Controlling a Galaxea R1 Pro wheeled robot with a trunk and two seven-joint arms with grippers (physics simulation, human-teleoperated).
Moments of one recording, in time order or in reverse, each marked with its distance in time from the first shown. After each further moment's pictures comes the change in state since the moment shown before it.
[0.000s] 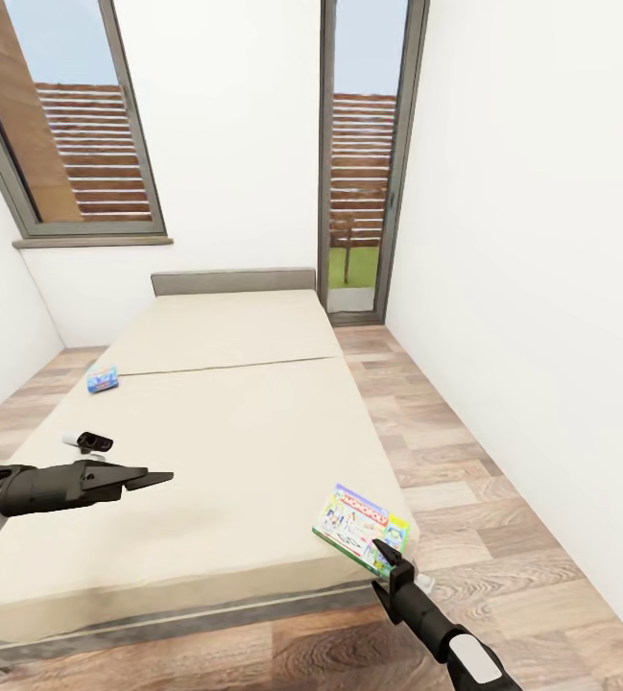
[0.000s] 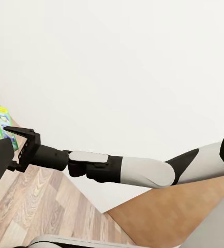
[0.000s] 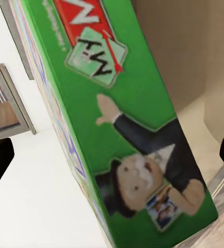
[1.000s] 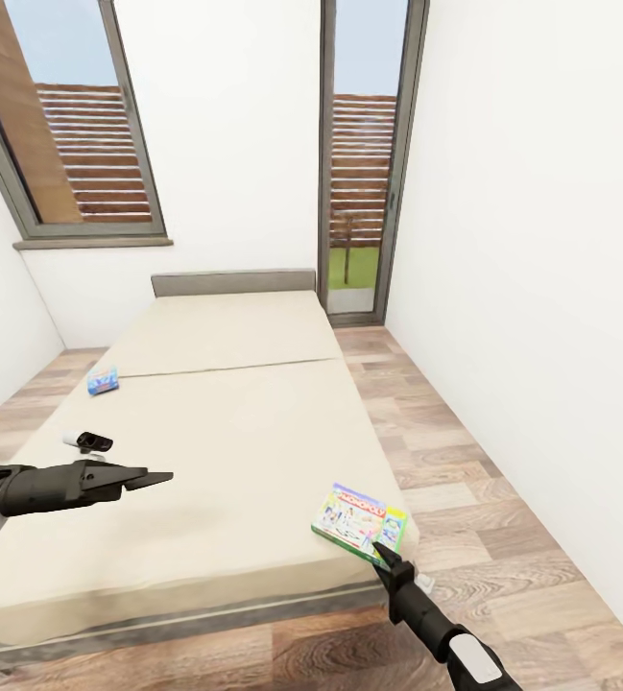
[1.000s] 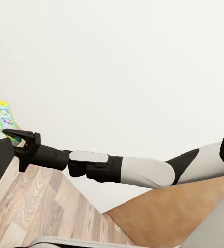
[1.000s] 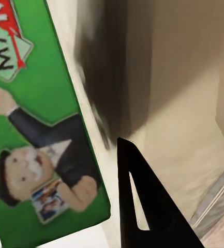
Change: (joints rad) left arm 0.000 0.000 0.001 0.000 0.000 0.000 0.000; right arm 0.000 0.000 0.000 -0.001 -0.002 0.001 0.000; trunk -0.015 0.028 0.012
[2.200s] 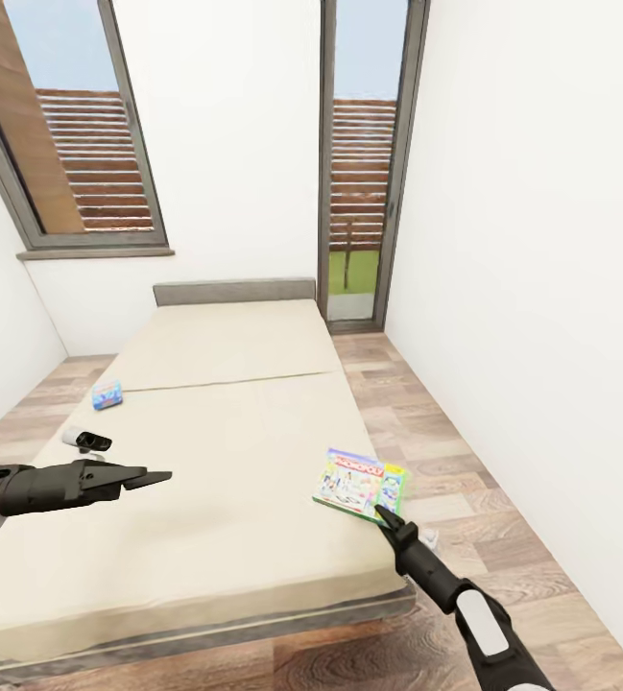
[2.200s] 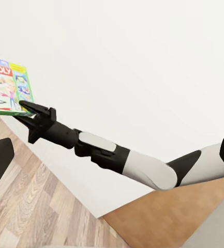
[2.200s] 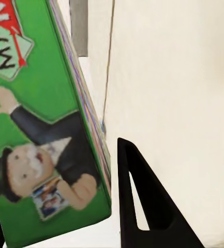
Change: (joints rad) left arm 0.000 0.001 0.006 0.000 -0.006 0.000 0.000; right arm 0.018 -0.003 0.110 -0.283 0.007 0.074 0.026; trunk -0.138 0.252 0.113
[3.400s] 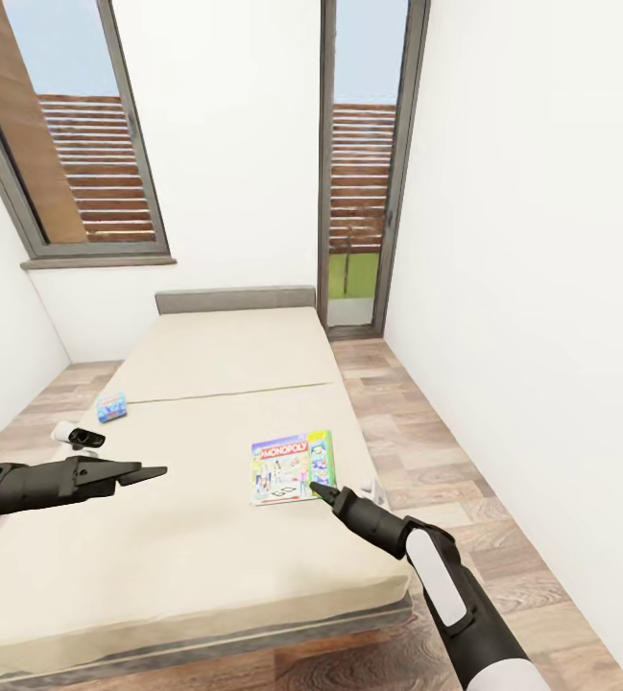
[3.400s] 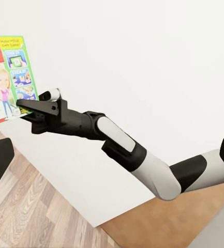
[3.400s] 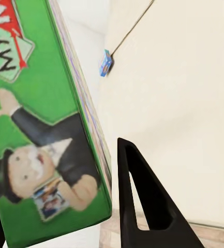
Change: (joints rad) left arm 0.000 0.003 0.030 0.001 -0.003 0.000 -0.001; right arm -0.001 0.025 0.467 -0.394 -0.003 0.054 -0.285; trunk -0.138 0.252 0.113
